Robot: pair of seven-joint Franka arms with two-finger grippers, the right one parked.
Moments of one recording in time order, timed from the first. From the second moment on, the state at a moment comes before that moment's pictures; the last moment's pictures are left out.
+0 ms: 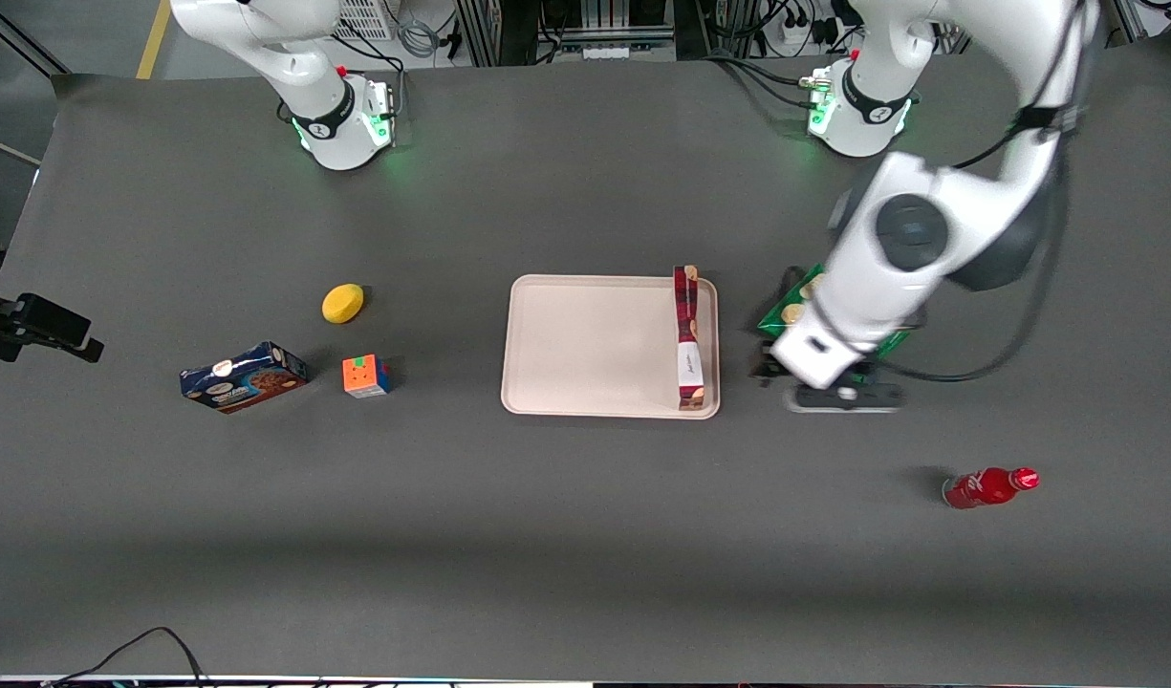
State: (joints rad) arm -0.18 0.24 -0.19 -1.82 0.06 2.17 -0.40
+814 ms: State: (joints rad) arm -0.16 -0.03 0.11 -1.64 0.02 1.68 -0.03
